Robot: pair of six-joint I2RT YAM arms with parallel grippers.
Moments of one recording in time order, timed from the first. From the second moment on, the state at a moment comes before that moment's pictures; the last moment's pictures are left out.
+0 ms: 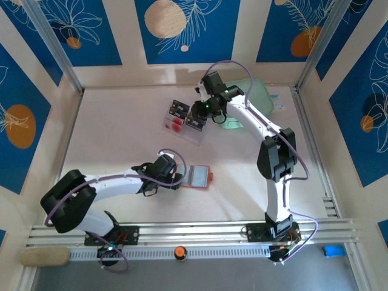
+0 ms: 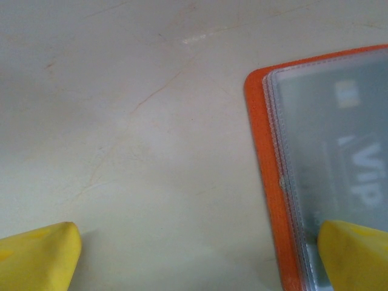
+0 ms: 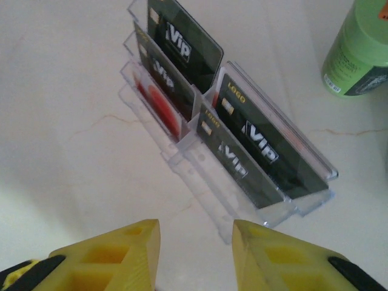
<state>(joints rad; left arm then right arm) -0.82 1.43 0.61 -0.25 -0.24 -0.47 0.50 2.05 1.93 -0.89 -0.18 0.24</state>
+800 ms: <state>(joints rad) -0.82 1.43 0.61 -0.25 -0.24 -0.47 0.55 2.32 2.23 -1.06 0.05 0.06</state>
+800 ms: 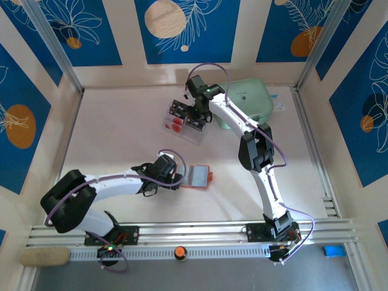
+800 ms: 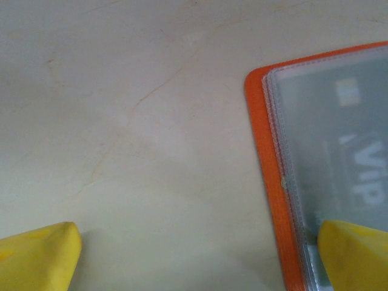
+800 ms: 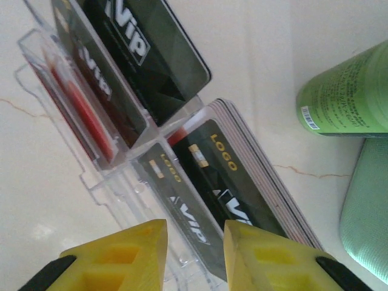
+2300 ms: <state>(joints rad) -0.82 1.42 0.60 -0.25 -0.24 -0.47 0.59 2.28 2.16 -1.06 0.05 -0.05</state>
